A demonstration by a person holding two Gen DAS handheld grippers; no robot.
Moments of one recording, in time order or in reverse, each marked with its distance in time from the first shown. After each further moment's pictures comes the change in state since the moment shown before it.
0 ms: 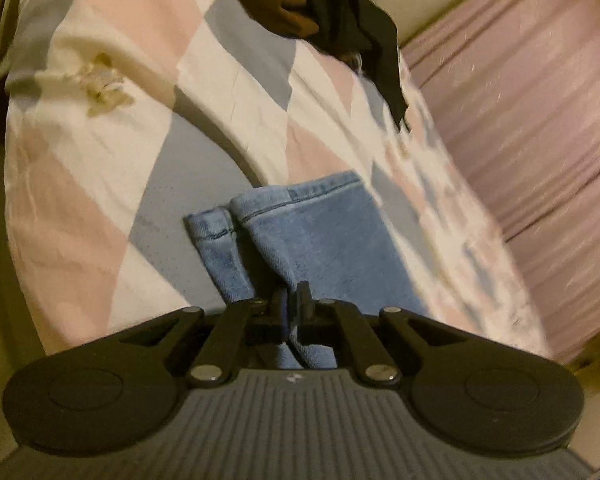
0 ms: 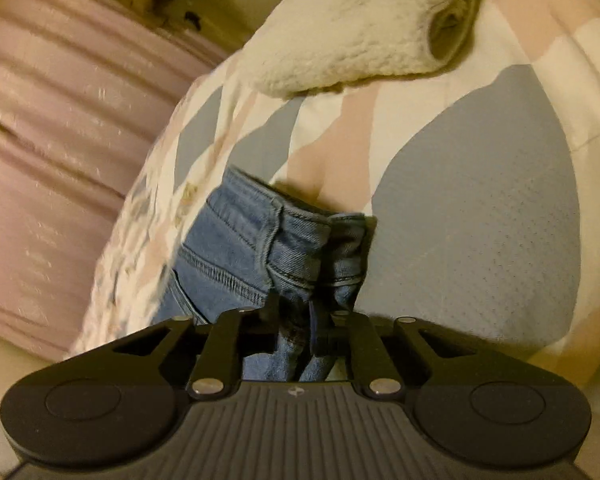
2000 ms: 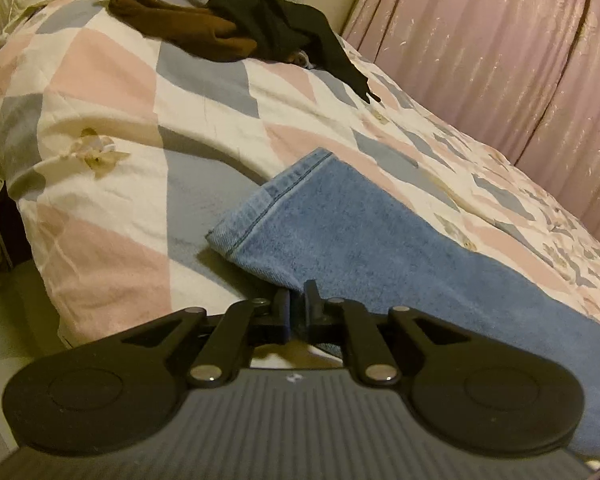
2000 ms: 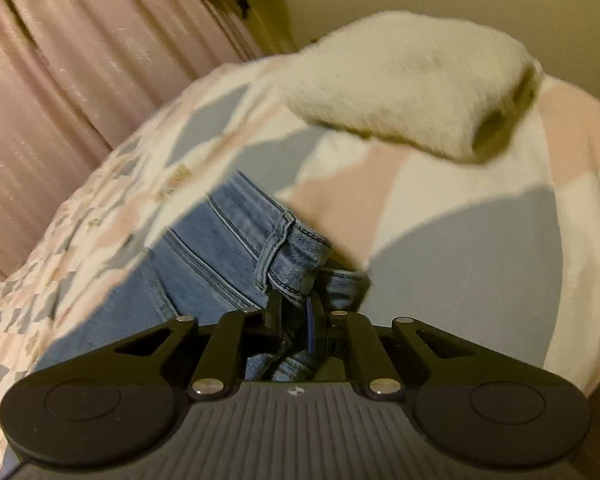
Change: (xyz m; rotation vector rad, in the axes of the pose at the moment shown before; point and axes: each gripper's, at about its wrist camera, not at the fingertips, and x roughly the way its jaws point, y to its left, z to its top) left arm -0.019 -0.010 -0.037 0.436 -0.072 0.084; right arm -0.010 0.022 -0.002 -0.337 -0.058 -0.127
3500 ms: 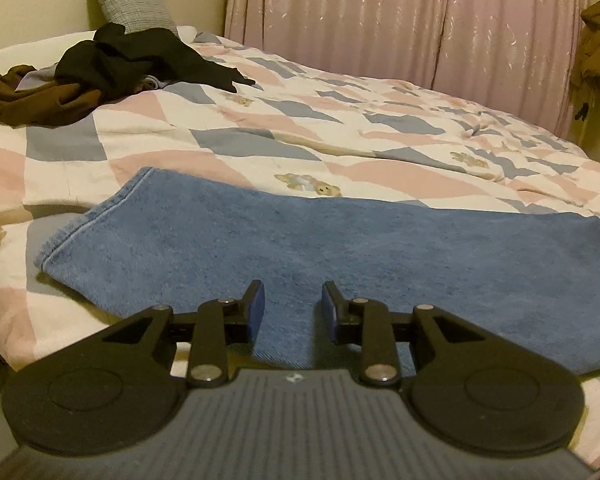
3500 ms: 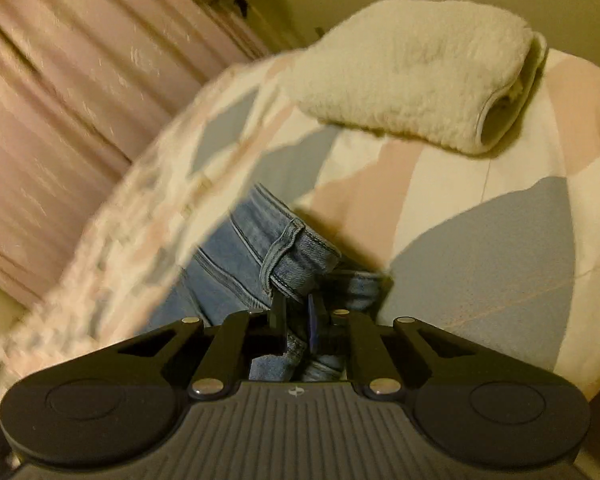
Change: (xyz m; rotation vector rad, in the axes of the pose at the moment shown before) left arm -0.031 -0.117 -0.034 0.396 0.028 -0.104; right arm -0.014 0.001 0.024 0.117 0.027 0.124
